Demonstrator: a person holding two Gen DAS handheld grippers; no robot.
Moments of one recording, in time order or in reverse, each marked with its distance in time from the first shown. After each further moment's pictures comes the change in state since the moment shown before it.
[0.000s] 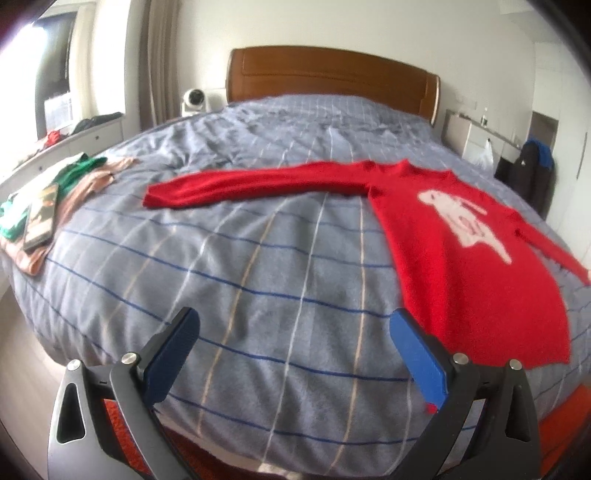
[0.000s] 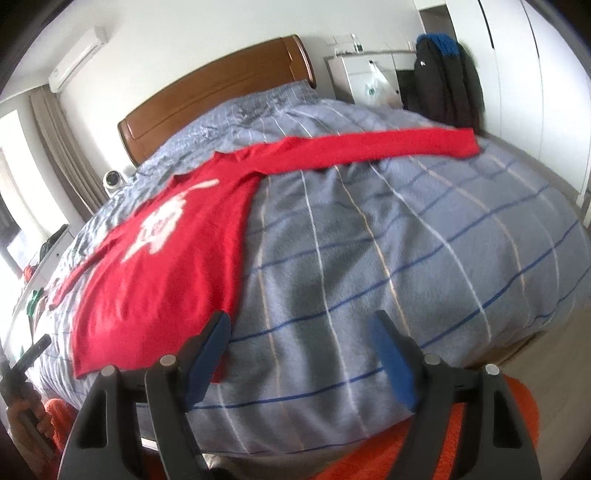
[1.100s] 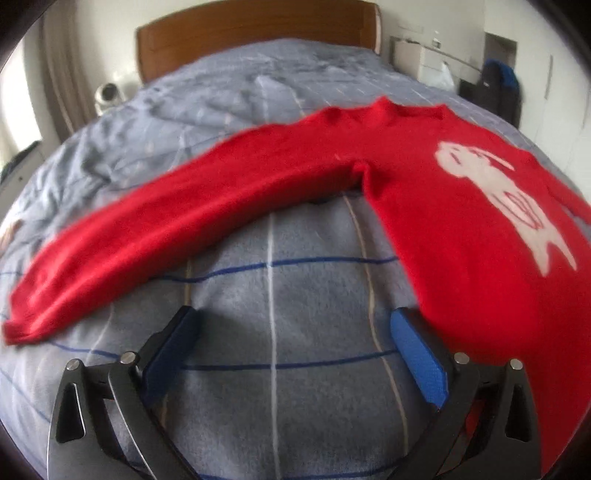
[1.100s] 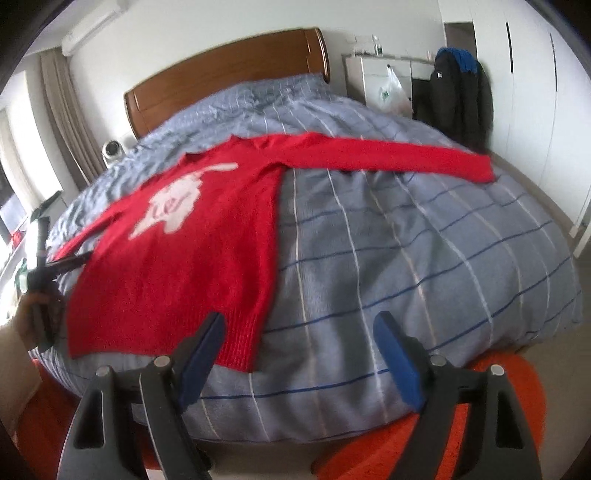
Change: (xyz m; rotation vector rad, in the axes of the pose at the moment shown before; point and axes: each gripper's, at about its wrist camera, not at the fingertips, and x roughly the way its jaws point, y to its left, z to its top) left arm 0.185 -0.041 0.075 0.275 0.202 -0.111; right arm 0.012 0.041 0.001 -0.089 0.098 -0.078
